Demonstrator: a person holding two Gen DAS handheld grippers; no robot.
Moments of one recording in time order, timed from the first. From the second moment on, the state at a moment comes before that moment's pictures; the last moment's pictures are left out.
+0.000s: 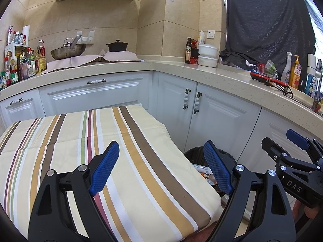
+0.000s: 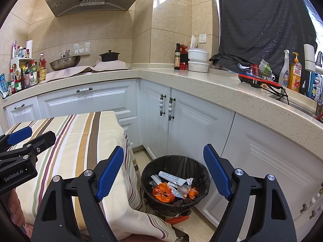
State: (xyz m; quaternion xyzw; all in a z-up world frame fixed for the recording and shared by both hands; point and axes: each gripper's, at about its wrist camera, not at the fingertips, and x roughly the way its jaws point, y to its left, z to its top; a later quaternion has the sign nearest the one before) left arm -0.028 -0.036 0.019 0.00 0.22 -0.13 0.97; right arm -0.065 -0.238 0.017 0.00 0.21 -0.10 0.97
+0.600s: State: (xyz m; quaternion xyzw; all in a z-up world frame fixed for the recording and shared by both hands) left arm -0.031 -0.035 0.025 0.01 0.21 -0.12 0.97; right arm -0.065 -0.238 0.017 0.00 0.21 -0.10 0.97
